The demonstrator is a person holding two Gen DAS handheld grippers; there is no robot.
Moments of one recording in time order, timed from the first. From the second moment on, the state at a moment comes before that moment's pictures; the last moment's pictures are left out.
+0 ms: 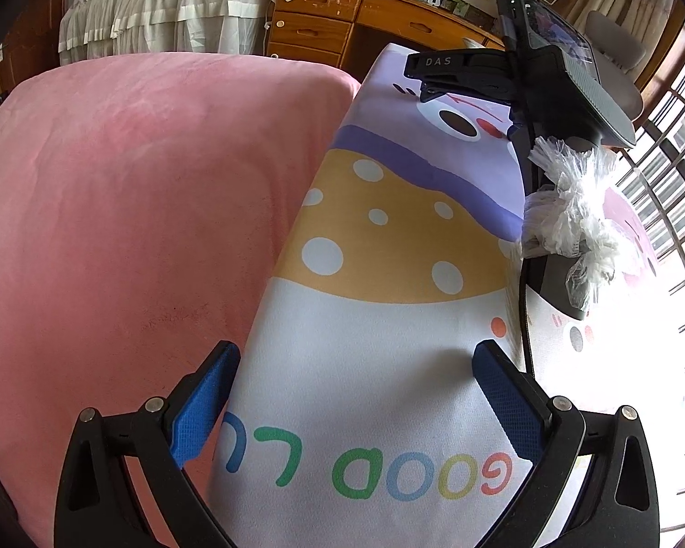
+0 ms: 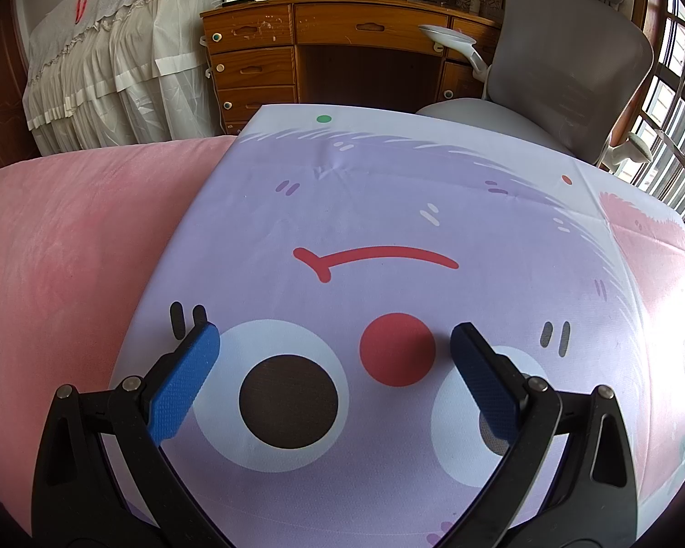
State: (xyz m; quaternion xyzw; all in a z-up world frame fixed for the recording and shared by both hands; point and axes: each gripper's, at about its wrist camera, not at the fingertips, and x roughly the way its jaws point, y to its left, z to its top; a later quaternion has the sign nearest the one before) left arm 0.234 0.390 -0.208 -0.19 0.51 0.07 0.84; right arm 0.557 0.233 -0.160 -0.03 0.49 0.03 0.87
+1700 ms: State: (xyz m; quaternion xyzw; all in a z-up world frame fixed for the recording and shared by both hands) left arm 0.233 0.379 -0.200 -0.16 0.50 0.09 0.85; right arm 0.556 0.233 -0.159 -0.03 0.49 0.03 0.87
